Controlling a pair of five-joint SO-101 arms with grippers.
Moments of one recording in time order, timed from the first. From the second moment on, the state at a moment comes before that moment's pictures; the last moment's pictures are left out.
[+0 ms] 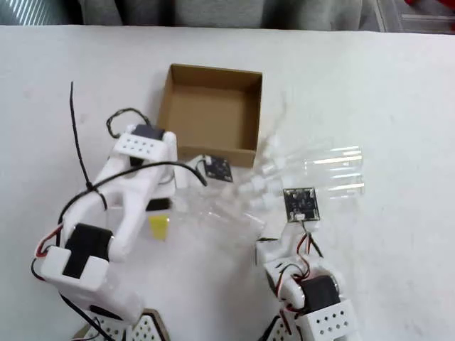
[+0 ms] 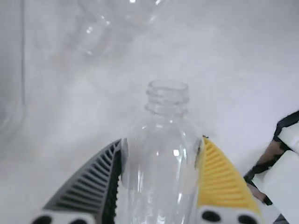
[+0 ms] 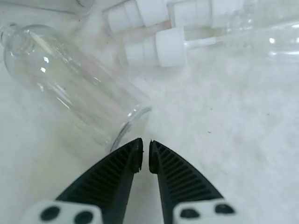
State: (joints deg) left arm 7.3 8.0 20.0 87.2 -64.7; right arm -22.4 -100.1 96.7 70.2 -11.9
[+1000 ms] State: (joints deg) left arm 3.5 8.0 22.0 78.8 -34.6; right arm -22.4 -100.1 96.7 70.2 -11.9
